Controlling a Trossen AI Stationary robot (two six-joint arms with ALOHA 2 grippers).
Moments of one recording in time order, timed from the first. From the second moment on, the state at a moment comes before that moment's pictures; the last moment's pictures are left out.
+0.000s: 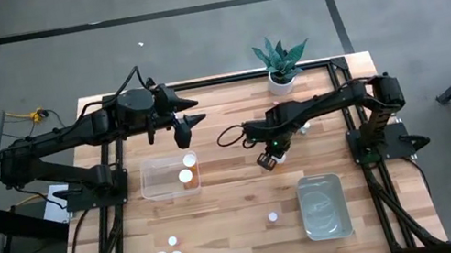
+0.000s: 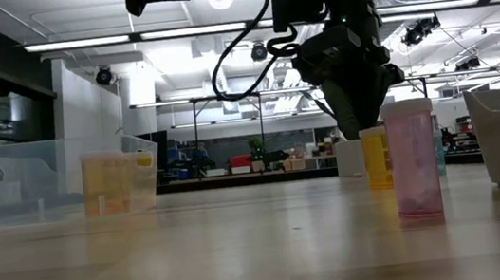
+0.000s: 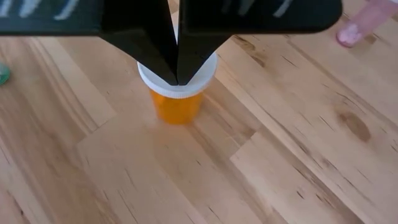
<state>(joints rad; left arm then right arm) 0.29 1.15 1.14 -0.38 -0.12 -0.20 -0.06 1.77 1.27 -0.99 -0.11 0.66</state>
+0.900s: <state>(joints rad) 0.29 1.15 1.14 -0.38 -0.12 -0.20 -0.04 1.72 1.26 -1.05 -0.12 0.67</state>
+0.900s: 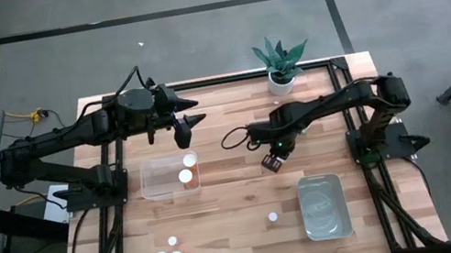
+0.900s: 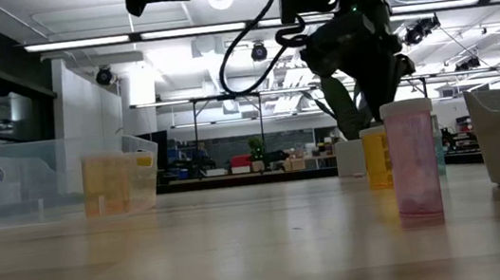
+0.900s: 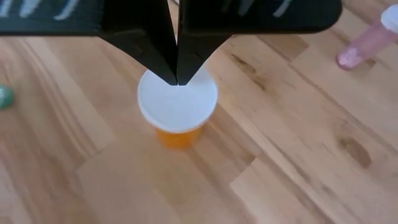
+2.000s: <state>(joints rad) 0.29 1.15 1.14 -0.38 -0.12 -0.21 -0.04 1.72 1.26 -1.03 -0.11 0.69</state>
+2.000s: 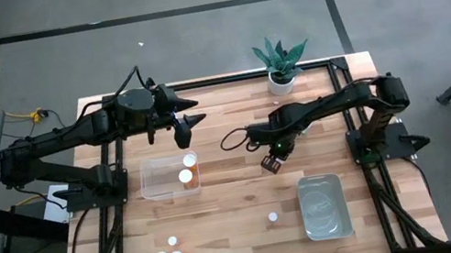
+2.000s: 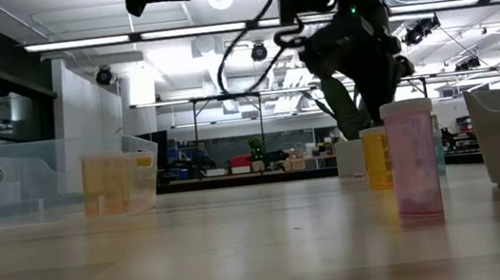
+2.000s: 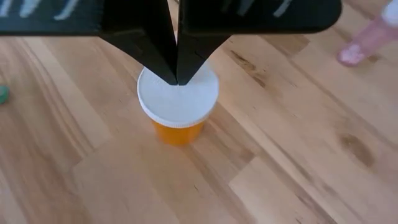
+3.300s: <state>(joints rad) 0.30 1.15 1.14 -0.37 -0.12 -0.21 -0.04 1.70 1.26 -1.09 -0.06 0.65</state>
